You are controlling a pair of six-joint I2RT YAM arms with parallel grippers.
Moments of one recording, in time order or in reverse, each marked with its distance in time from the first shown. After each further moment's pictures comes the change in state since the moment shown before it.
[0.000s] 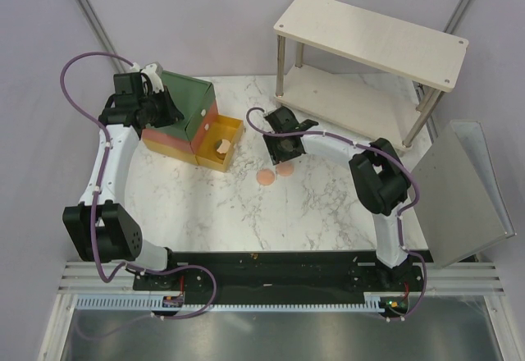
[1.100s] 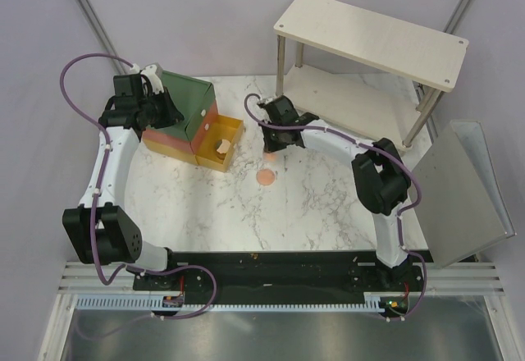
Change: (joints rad) left arm 0.000 -0.018 -0.024 0.015 0.000 0.000; right arm -0.002 0.003 0.055 0.061 -0.131 0.050
